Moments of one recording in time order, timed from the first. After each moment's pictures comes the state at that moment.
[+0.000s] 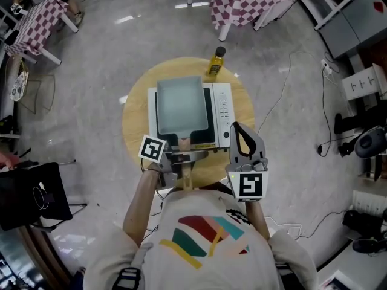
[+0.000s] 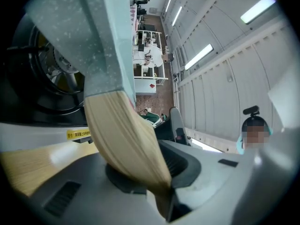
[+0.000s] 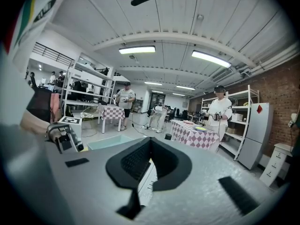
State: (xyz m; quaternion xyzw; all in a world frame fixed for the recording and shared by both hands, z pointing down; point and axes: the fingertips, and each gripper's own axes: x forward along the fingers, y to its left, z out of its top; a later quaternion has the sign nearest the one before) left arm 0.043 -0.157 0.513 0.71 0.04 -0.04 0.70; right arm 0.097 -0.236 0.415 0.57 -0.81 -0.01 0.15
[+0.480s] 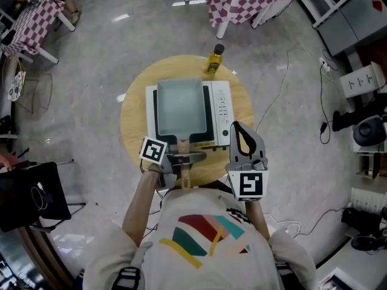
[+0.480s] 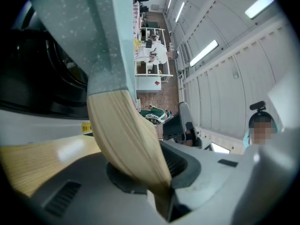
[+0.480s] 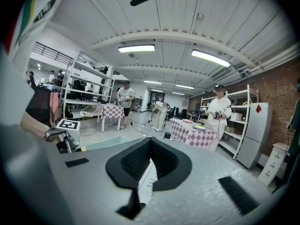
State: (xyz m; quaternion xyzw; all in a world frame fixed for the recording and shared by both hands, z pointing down) left arm 0.044 -0.144 0.537 0.71 0.03 -0.01 0.71; right arm 0.099 -0.234 0.420 0.57 -0.80 0.00 0.16
